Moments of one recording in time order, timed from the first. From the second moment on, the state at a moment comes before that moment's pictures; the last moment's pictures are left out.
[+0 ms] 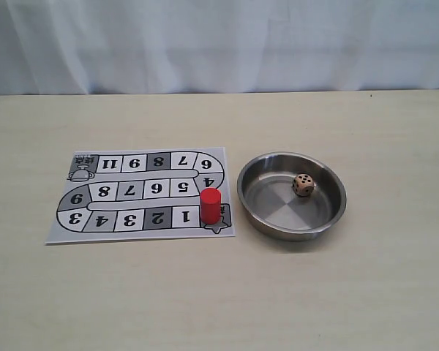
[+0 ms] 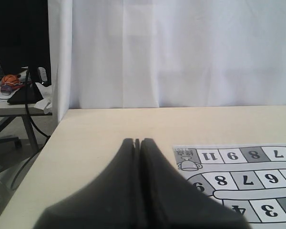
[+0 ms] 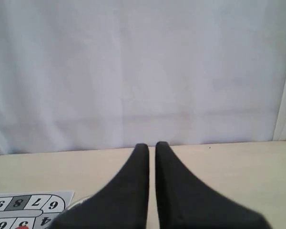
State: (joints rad) left arm 0.02 0.00 0.01 0.09 0.15 -0.05; right arm 0.04 0.17 -0.33 0.12 0.26 -0.05
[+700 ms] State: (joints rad) left arm 0.02 0.00 0.01 0.09 0.15 -0.05; right arm 0.04 0.84 -0.74 0.16 0.41 -0.22
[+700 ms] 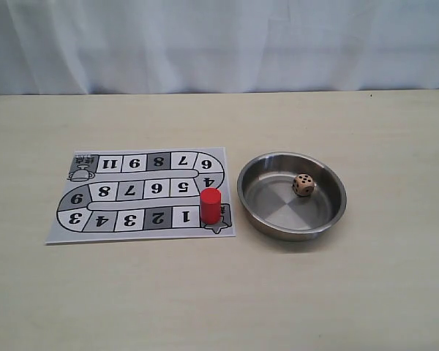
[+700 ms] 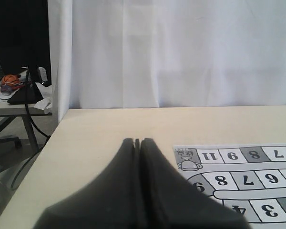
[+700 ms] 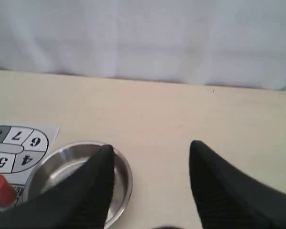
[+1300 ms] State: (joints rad) left arm 0.02 0.00 0.01 0.09 0.15 -0.05; right arm 0.11 1.31 -0.93 0.39 0.56 -0.45
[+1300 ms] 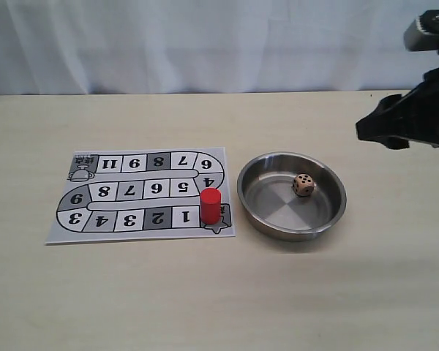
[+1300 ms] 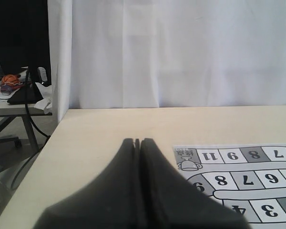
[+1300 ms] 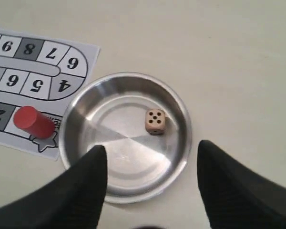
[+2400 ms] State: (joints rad) left arm 0.02 0.00 0.01 0.09 0.15 -0.05; right arm 0.24 1.82 -1.03 0.39 0.25 -0.40
